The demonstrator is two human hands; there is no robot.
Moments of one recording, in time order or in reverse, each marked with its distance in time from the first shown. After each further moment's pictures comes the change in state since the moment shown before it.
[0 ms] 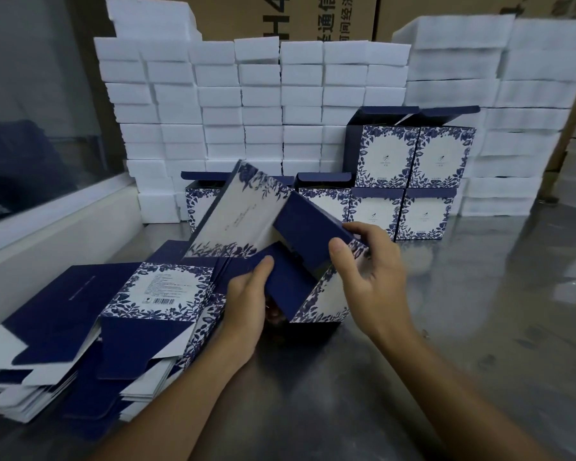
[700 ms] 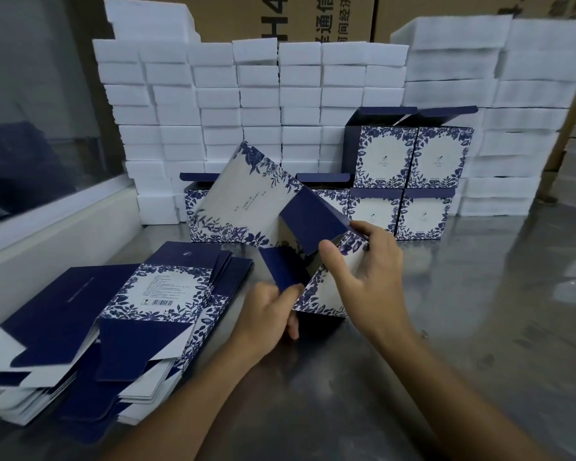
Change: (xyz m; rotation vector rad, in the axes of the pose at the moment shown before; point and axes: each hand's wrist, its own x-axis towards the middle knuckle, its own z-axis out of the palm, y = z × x) left_hand -0.012 -0.004 0.005 0.305 -0.308 0.115; right_hand 0.000 0.004 0.001 -0.061 -0.003 0.086
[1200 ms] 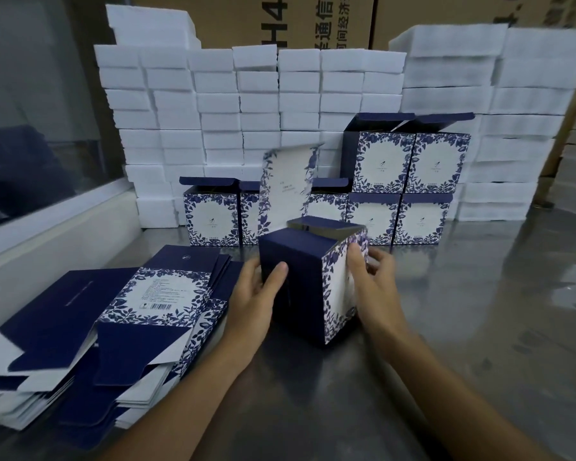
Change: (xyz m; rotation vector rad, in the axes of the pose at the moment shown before) left_hand 0.006 0.004 -0.005 -0.147 0.200 0.072; right_hand 0.003 0.024 0.003 0.297 -0.080 0.464
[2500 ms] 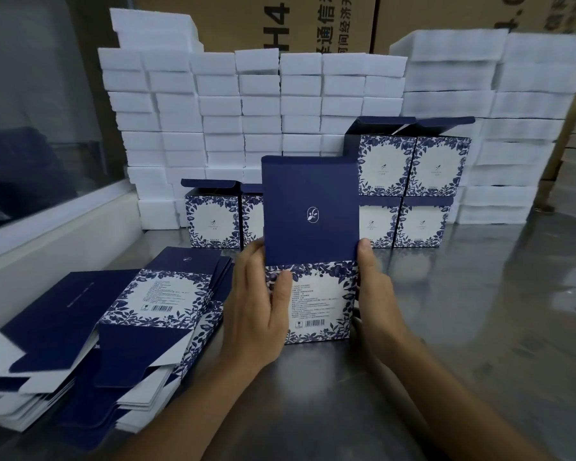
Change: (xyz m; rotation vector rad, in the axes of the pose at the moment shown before) left_hand -0.009 0.005 0.000 0.603 0.138 0.543; right_hand 0.000 -0.004 0.004 0.067 -0.172 0.092
